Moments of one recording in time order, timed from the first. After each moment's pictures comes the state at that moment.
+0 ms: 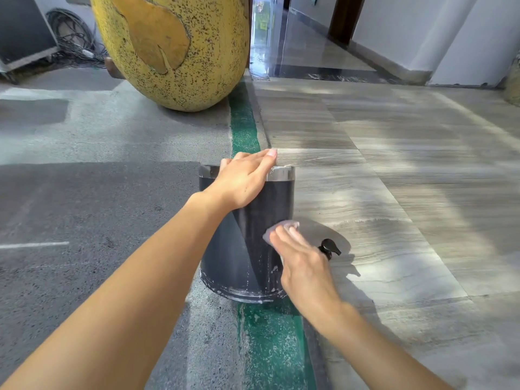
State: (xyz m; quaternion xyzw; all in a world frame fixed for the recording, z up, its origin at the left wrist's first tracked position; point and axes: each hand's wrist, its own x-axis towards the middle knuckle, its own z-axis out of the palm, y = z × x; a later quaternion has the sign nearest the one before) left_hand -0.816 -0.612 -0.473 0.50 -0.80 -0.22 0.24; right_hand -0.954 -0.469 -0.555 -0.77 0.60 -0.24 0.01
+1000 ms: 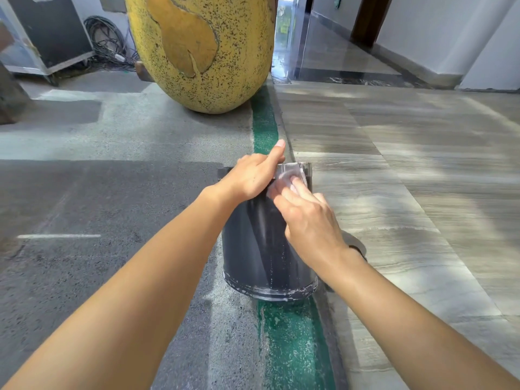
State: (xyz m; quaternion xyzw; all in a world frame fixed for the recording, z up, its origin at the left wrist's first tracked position) left_hand -0.781 -0.630 -0.467 0.53 -0.75 -0.32 0.25; right_hand -0.915 -0.529 -0.494 -0.81 0.54 -0.18 -0.14
